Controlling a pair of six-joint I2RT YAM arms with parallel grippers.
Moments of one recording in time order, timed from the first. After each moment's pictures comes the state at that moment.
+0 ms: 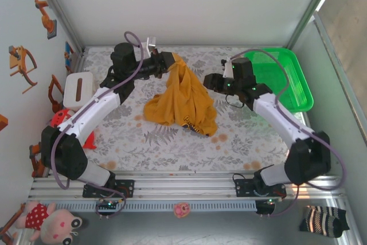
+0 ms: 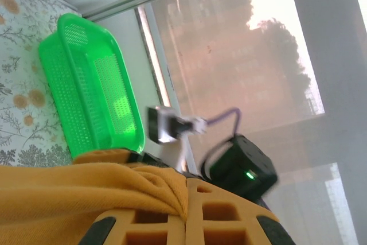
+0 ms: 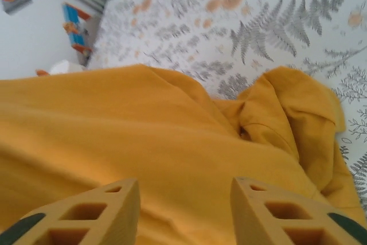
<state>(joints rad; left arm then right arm) -0.48 1.48 1.25 0.15 0.74 -1.18 0.41 1.37 1.12 -0.33 -0.39 0.57</state>
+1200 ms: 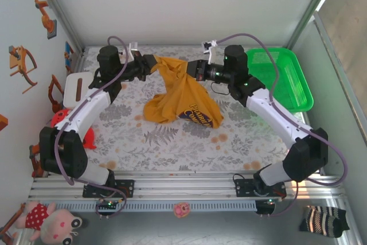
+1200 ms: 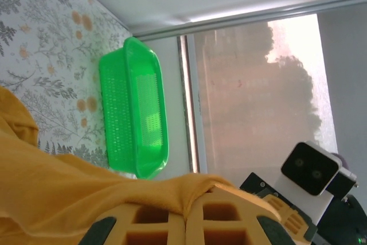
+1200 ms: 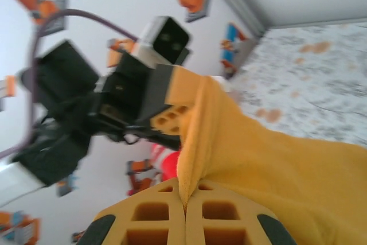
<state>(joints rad) -0.28 1.48 1.14 0.13 0.81 -1.20 0.52 1.45 1.28 0.02 -0.71 0.68</state>
